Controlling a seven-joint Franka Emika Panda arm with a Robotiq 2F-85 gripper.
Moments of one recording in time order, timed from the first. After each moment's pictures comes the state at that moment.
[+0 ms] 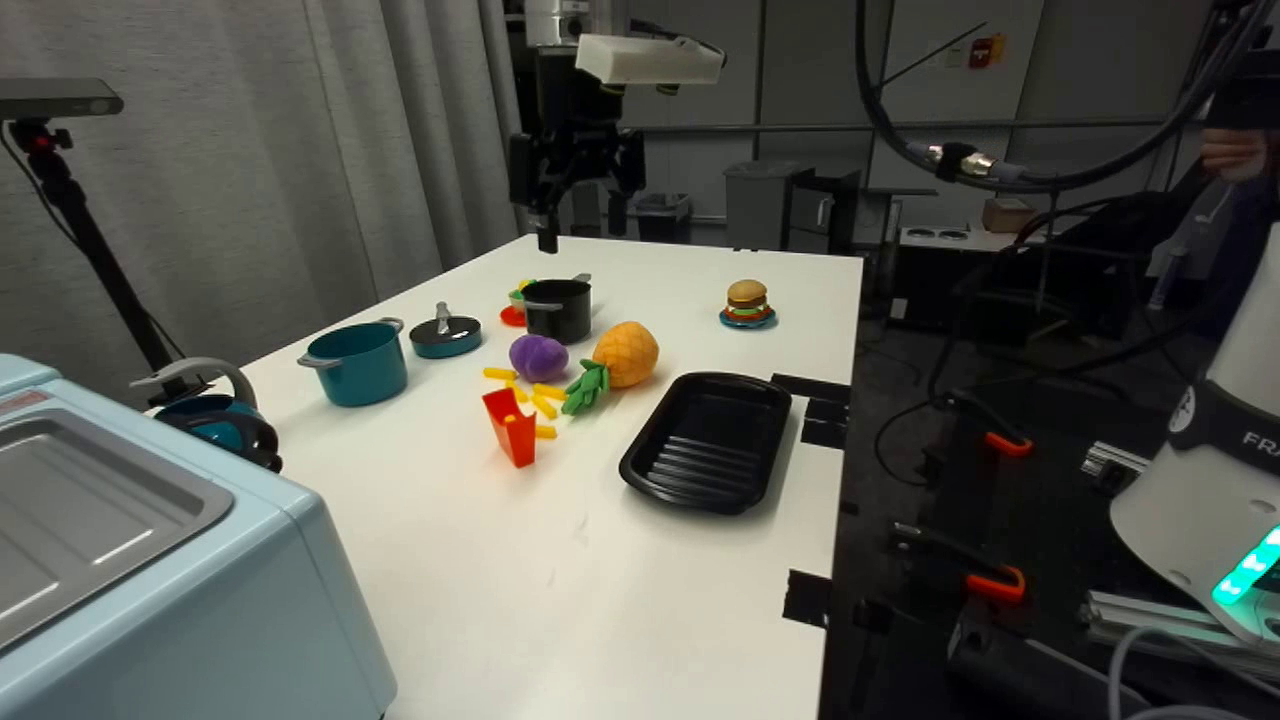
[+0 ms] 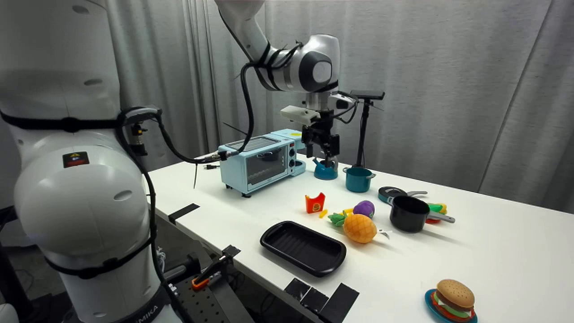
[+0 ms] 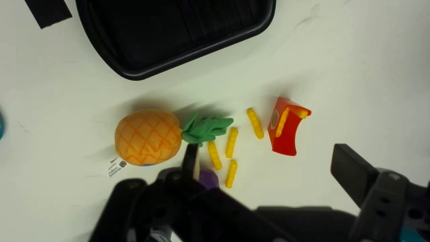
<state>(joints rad) 0.06 0.06 0.13 -2.19 0.02 2.32 0.28</state>
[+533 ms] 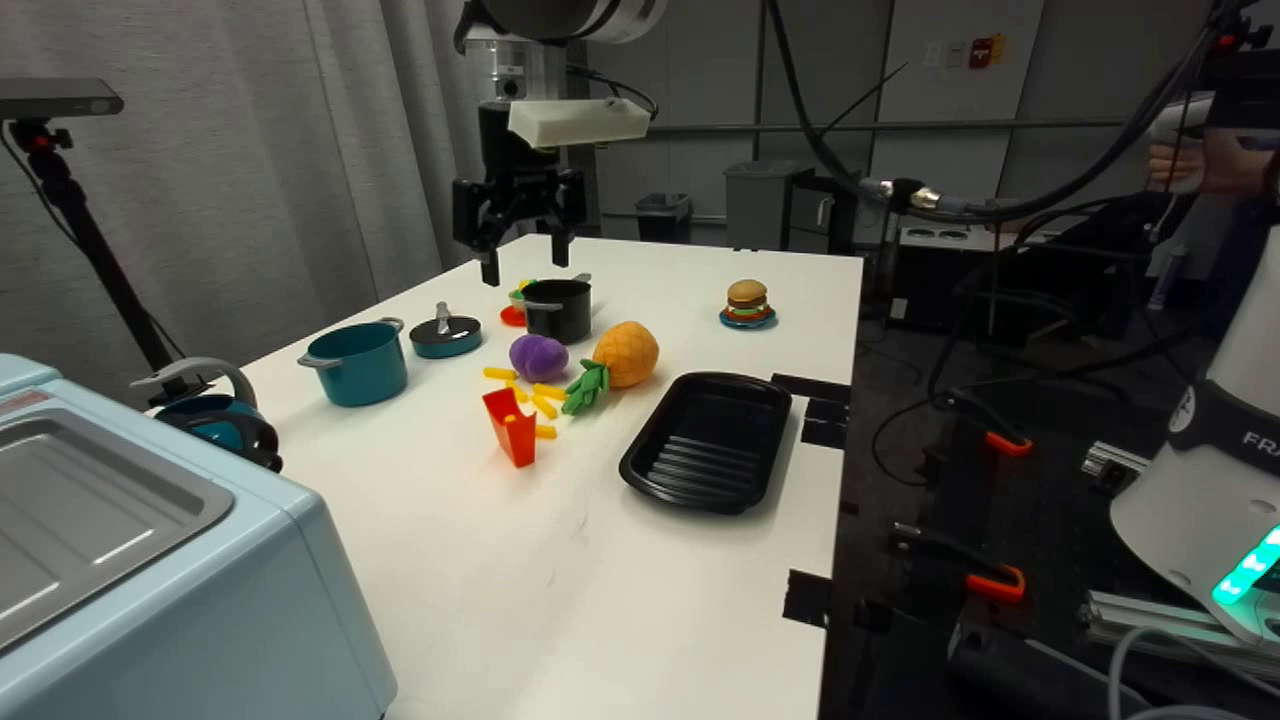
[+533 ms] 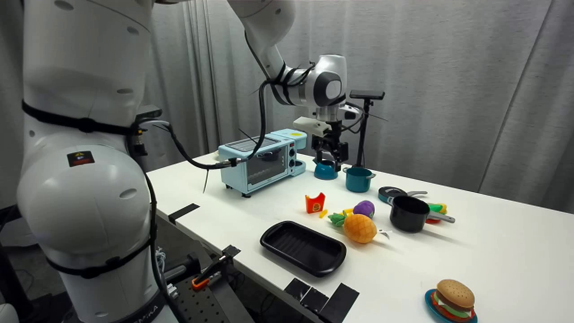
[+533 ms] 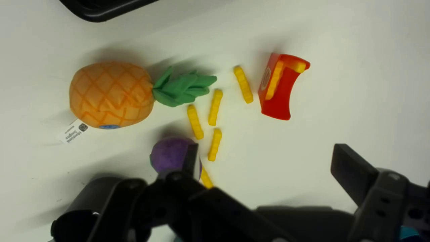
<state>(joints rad) 0.09 0.29 0.11 -1.99 -0.03 2.39 0.30</state>
